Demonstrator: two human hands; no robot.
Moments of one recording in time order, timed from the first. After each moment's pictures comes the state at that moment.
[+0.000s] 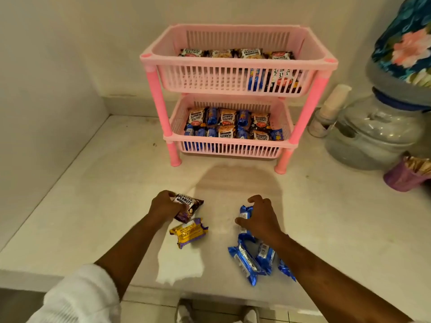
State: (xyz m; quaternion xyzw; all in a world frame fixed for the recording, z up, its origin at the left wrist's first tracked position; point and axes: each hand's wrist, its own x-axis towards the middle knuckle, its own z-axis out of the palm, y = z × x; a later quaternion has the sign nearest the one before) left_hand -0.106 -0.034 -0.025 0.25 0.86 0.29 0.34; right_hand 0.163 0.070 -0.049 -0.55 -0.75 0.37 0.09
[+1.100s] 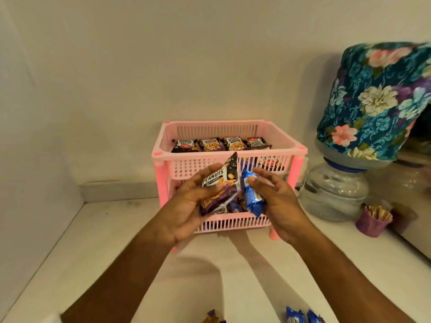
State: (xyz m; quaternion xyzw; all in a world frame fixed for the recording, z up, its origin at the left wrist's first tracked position) left_hand -0.114 0.024 0.223 0.36 0.30 0.59 0.66; right_hand 0.082 0.091 0.201 -0.34 -0.50 0.61 0.51
